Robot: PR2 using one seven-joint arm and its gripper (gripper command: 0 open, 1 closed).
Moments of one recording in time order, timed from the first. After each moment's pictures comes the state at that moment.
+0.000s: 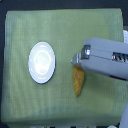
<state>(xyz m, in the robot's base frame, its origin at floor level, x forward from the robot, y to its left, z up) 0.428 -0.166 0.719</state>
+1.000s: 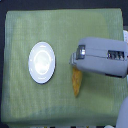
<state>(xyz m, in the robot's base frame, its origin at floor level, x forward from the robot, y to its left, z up) 0.426 -0.136 0.727</state>
